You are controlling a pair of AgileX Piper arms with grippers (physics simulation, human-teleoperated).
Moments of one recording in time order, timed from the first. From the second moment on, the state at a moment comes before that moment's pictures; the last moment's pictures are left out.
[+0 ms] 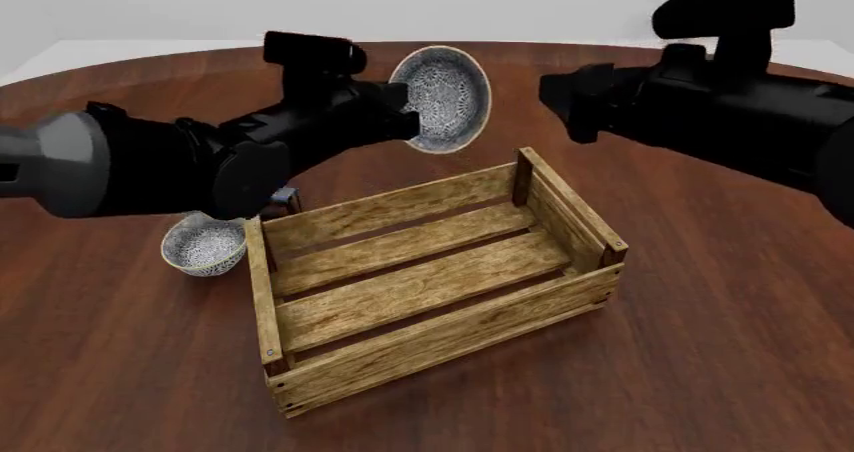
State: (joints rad) left arm -0.56 1.66 -0.97 -0.44 -0.13; right arm 0.45 1.15 -0.78 -0.02 0.12
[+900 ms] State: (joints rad) left arm -0.37 1.18 -0.80 -0.13 -0.04; right arm 0.49 1.10 -0.77 0.00 0.13
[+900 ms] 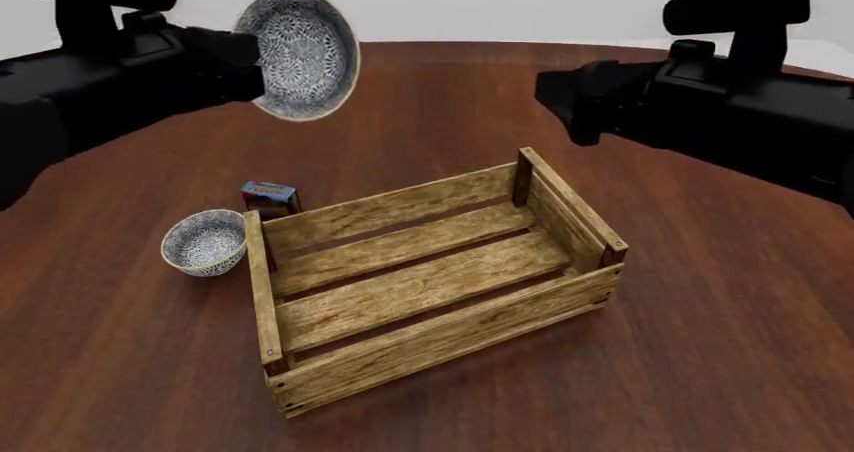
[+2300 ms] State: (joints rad) left arm -0.03 1.10 -0.78 0.21 0.00; right arm 0.48 1.07 -0.76 0.01 0.11
